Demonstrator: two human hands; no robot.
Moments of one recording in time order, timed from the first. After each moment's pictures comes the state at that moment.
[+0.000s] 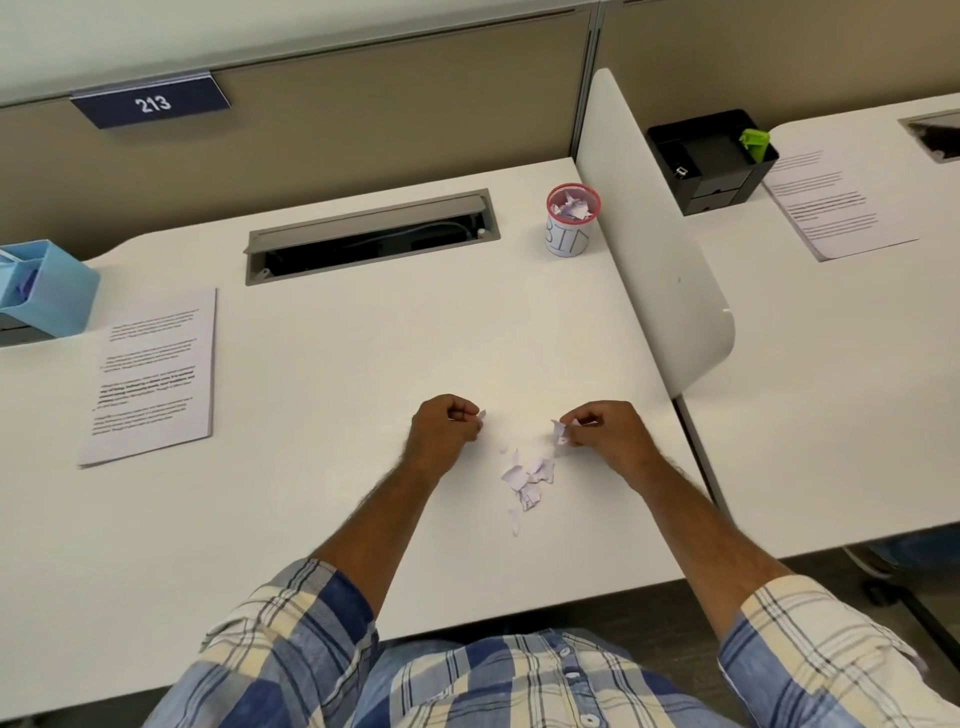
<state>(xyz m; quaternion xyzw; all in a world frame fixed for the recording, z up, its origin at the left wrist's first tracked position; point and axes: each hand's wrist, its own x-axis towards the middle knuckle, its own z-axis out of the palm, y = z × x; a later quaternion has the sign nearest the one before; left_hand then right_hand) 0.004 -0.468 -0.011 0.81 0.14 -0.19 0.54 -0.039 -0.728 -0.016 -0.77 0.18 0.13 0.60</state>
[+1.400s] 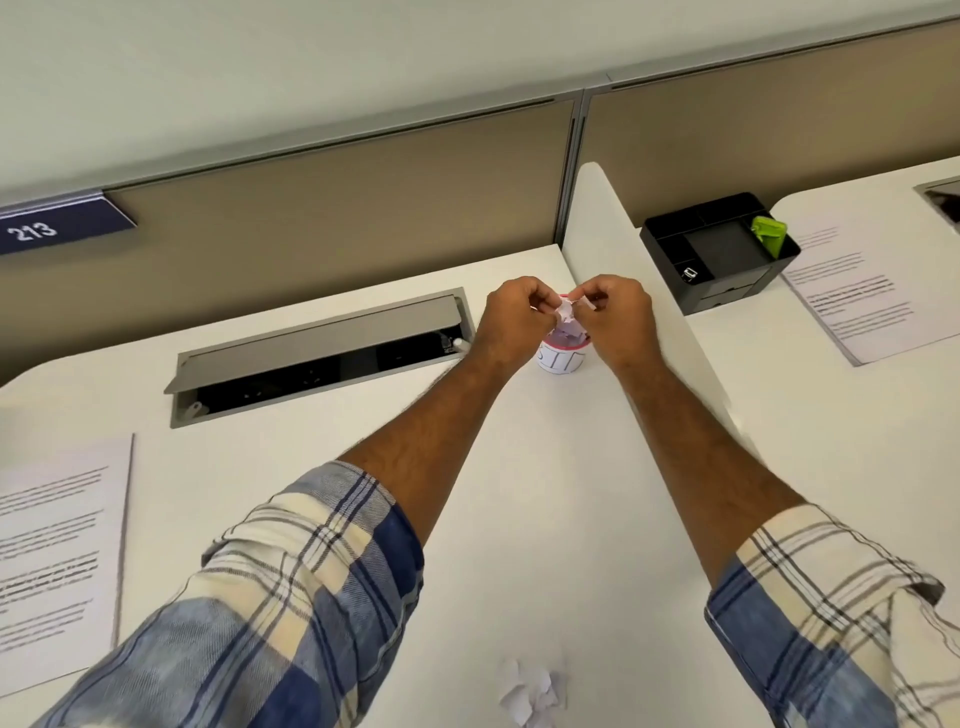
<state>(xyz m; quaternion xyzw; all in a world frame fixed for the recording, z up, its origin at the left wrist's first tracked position) 0.327 -0.636 0.073 0.86 -0.08 -0.10 0.49 0.294 -0.783 0.061 -0.88 0.19 -0.10 0.42</state>
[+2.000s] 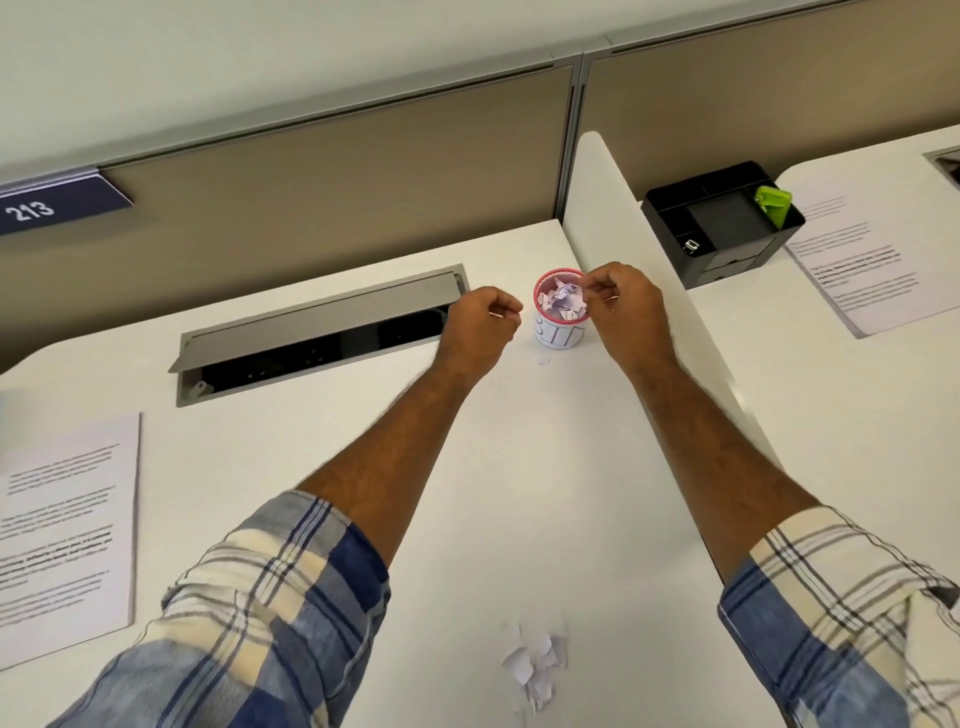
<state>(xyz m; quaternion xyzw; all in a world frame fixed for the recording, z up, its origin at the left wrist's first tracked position) 0.305 -0.594 0.046 0.86 -0.04 -0.11 0.49 0.266 -0.791 0.044 -0.89 0.17 -0.13 0.39</state>
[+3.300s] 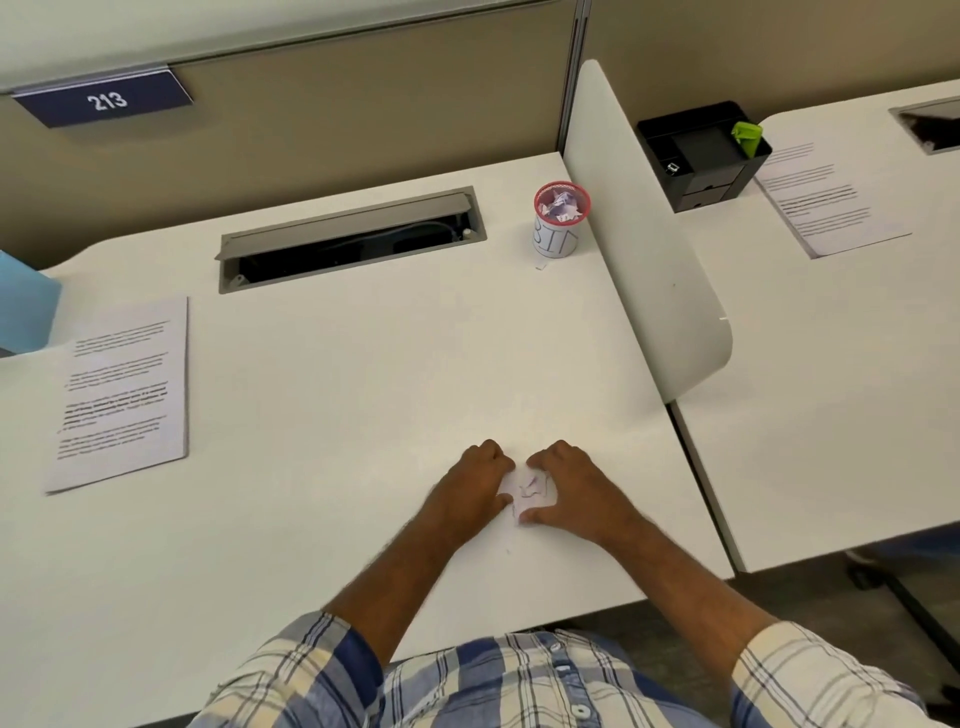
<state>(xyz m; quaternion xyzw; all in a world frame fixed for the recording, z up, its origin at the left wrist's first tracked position) -0.032 -0.492 -0.031 0.91 -0.26 -0.25 0.19 -0.077 -0.698 -0.046 -0.92 -0.03 0.19 0.35</state>
